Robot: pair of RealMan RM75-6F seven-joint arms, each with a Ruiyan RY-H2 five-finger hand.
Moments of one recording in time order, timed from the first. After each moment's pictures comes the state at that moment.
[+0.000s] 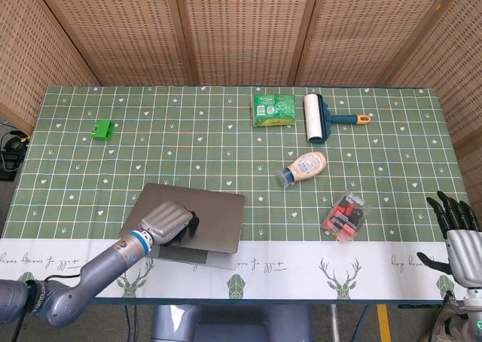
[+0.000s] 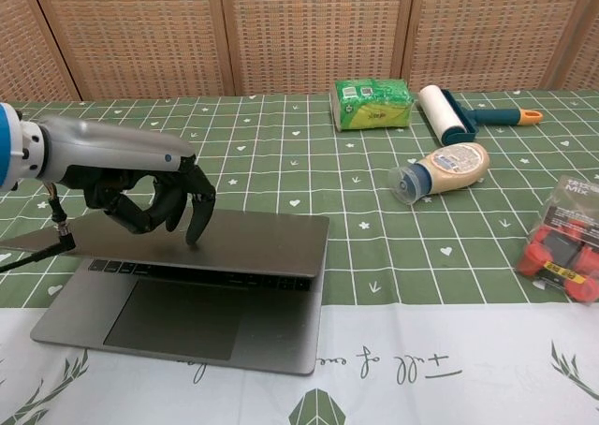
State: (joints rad) left arm -1.03 -1.17 0.04 -2.03 0.79 0.80 0.47; right arm 0.07 -1.03 0.05 -1.62 -1.49 1.46 0.06
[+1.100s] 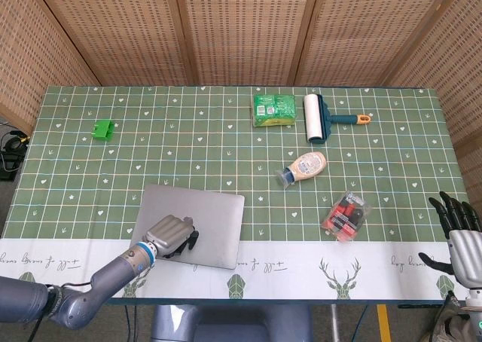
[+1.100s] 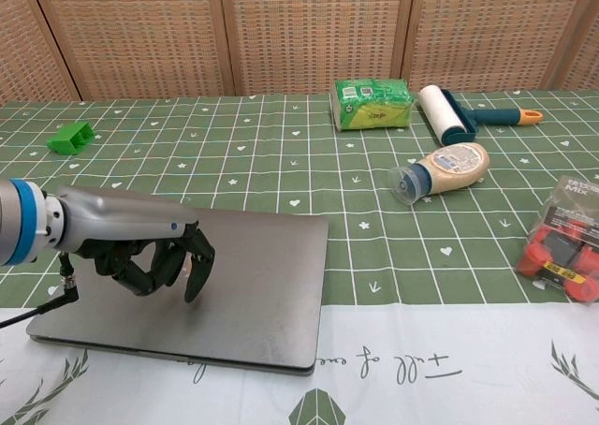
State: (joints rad) left arm -1.01 -1.31 0.11 -1.94 0.79 0.84 0.48; right arm 0.07 -1.02 0.06 -1.63 -1.49 1.46 0.07
